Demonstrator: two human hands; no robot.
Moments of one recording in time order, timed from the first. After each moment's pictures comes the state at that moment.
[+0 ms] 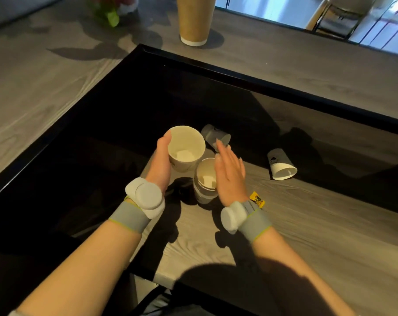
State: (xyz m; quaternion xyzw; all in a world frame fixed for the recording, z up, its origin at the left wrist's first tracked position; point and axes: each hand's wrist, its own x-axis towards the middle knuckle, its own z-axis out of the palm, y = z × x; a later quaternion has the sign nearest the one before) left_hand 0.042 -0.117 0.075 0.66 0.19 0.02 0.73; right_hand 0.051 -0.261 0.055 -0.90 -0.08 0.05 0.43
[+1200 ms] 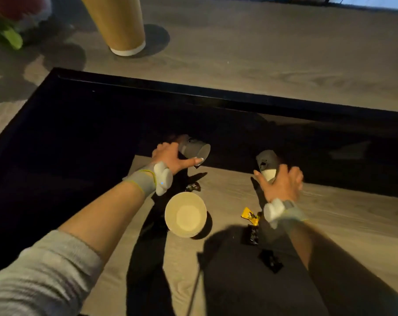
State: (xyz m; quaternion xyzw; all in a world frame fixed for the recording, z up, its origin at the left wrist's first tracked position) left_hand 0.209 -0.150 0.016 0.96 0.05 -0.20 0.20; right_hand 0.149 -0.410 -0.026 -0.95 0.25 0.01 0.20
